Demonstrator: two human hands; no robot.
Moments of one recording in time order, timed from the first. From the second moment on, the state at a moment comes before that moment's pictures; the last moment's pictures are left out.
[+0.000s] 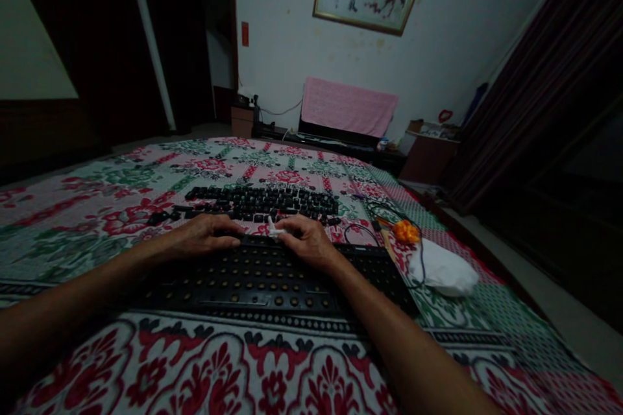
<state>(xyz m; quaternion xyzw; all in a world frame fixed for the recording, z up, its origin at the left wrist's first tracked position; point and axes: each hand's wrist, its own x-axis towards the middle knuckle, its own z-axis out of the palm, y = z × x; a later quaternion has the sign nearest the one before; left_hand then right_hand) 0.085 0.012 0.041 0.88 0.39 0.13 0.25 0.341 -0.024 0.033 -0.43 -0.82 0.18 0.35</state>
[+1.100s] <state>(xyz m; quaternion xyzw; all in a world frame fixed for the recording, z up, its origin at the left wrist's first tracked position) 0.086 0.012 0.042 0.88 0.40 0.12 0.24 0.352 -0.026 0.053 -0.45 -0.86 0.11 0.22</state>
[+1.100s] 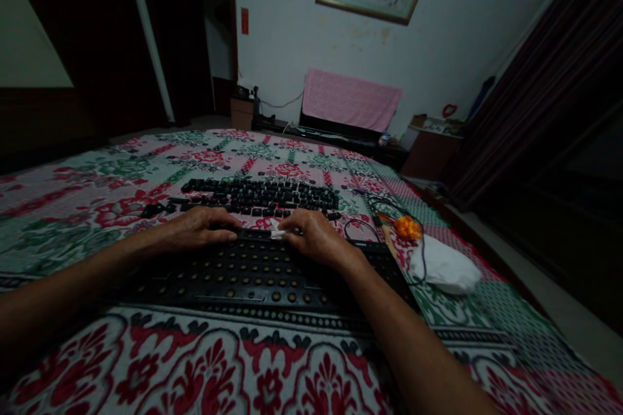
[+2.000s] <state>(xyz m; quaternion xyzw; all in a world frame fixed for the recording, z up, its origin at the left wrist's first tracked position) 0.084 0.014 0.039 0.86 0.42 0.12 0.25 0.378 -0.028 0.067 -0.49 -0.80 0.28 0.23</state>
